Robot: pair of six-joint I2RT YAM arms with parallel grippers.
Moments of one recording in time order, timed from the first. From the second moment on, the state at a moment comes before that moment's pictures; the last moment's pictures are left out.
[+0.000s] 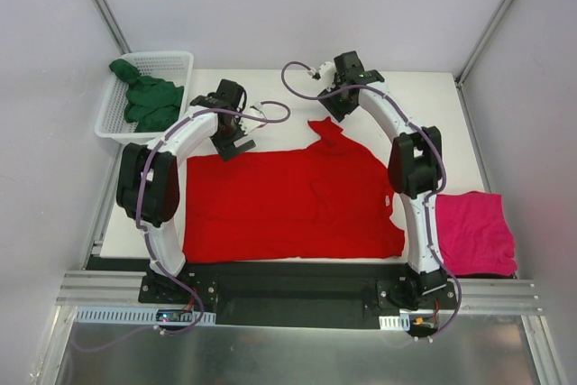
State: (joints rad) left arm -0.32 1.85 1.46 -0.81 -0.09 0.77; right arm 0.37 2.30 2.12 -0.80 0.06 -0.49
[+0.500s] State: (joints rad) left arm -0.32 1.90 1.48 -0.81 -0.09 0.76; right arm 0.47 2.33 2.16 -0.83 -0.17 -0.45
